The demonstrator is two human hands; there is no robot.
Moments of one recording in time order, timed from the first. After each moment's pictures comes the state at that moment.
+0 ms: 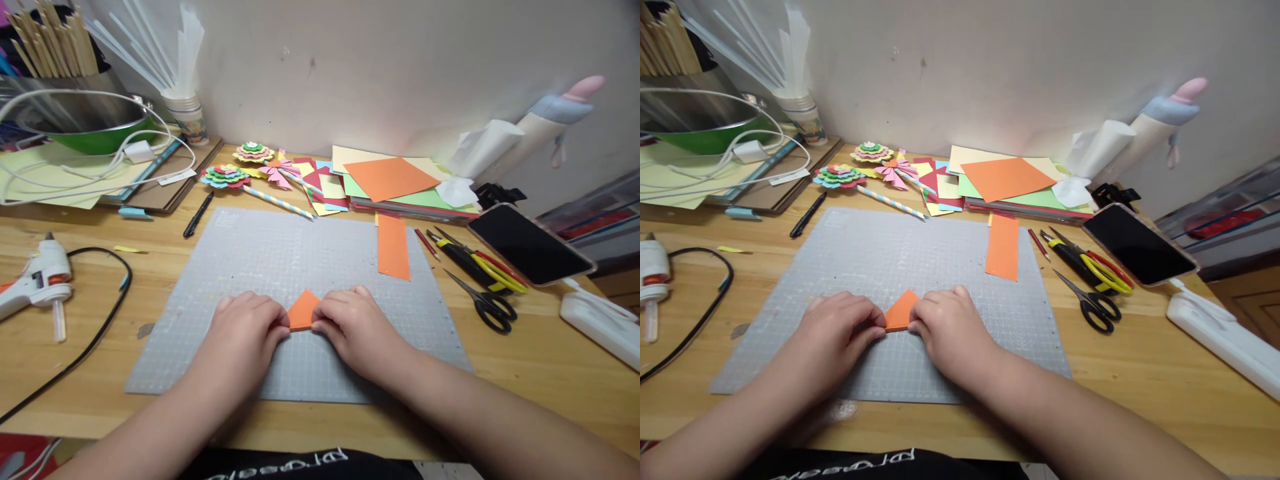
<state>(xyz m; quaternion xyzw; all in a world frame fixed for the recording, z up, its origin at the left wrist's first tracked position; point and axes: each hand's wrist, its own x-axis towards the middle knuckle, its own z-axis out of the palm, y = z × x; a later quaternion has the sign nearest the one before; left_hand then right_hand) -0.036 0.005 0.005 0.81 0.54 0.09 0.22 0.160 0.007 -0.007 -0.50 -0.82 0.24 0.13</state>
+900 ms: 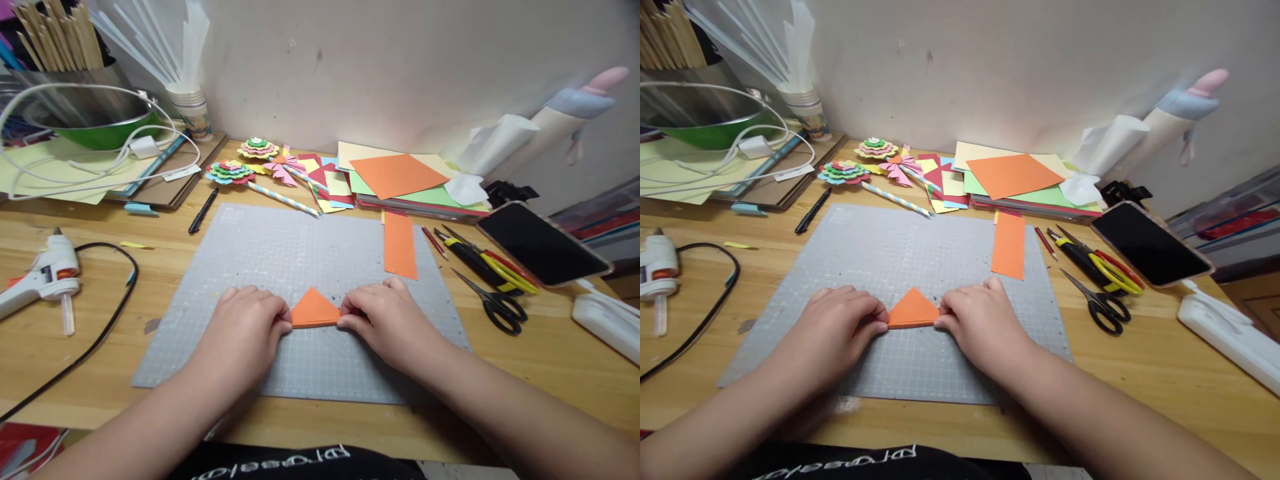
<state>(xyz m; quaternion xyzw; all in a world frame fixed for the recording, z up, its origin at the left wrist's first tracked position) -0.038 0.009 0.009 0.81 0.55 0.06 0.20 0.185 0.011 0.002 -0.55 -0.81 0.19 0.07</state>
